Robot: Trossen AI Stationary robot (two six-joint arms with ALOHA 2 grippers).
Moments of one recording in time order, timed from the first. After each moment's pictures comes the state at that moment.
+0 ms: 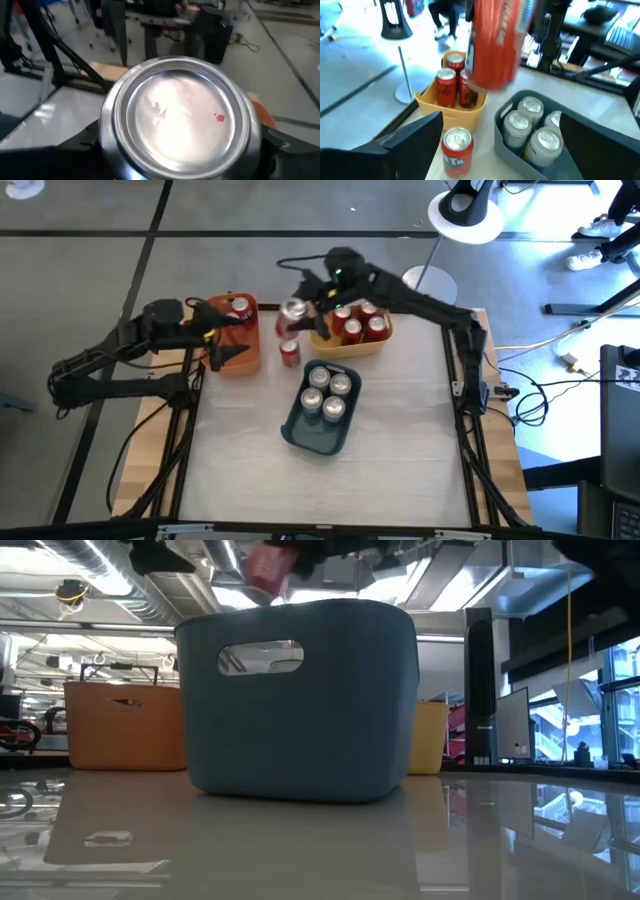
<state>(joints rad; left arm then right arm) 0.37 0.67 0.97 -0.64 0.02 -0.09 -0.37 1.99 2.13 -0.49 -0.60 -0.29</state>
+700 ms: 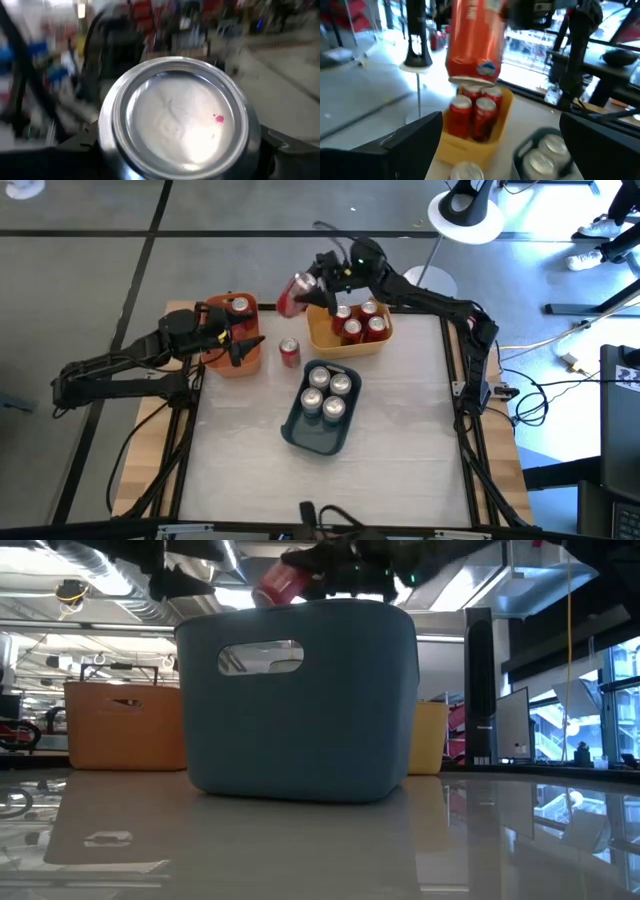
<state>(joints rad) 0.37 0.65 0.68 -0.17 -0.10 -0.15 -0.55 1.93 1.76 0.18 -0.80 0.13</state>
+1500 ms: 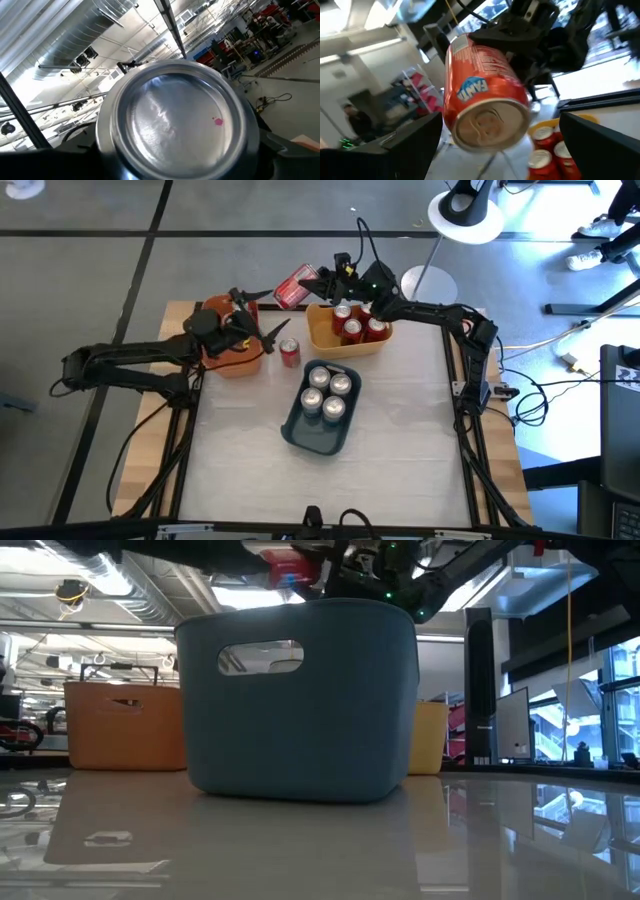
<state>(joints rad) 0.29 0.97 0.68 0.41 -0.35 0.55 -0.53 1.93 1.47 0.92 -0.56 0.89</state>
